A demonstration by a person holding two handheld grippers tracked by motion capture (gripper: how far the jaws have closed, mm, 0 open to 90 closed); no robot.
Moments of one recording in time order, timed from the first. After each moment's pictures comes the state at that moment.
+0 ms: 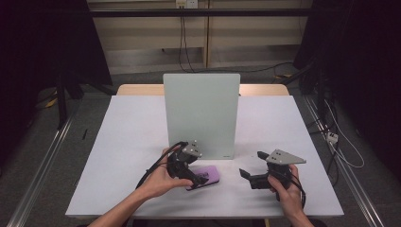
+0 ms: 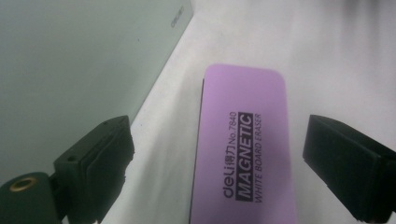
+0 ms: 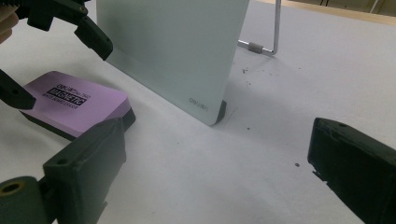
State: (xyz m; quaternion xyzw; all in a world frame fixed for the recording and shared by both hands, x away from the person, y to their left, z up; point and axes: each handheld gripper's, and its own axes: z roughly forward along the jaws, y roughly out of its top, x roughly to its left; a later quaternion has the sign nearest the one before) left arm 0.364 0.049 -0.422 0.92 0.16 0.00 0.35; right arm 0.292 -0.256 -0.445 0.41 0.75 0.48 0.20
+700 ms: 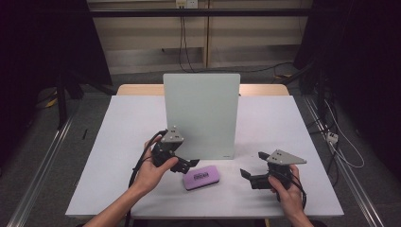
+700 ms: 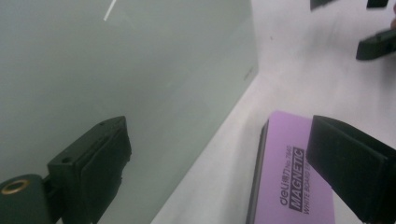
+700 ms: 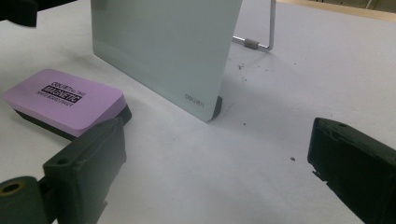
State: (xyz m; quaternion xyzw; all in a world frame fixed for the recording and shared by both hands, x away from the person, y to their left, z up) left arm 0.376 0.088 -0.395 0.87 0.24 0.08 0.43; right arm 0.291 -0.257 -0.446 0.41 0.75 0.47 0.20
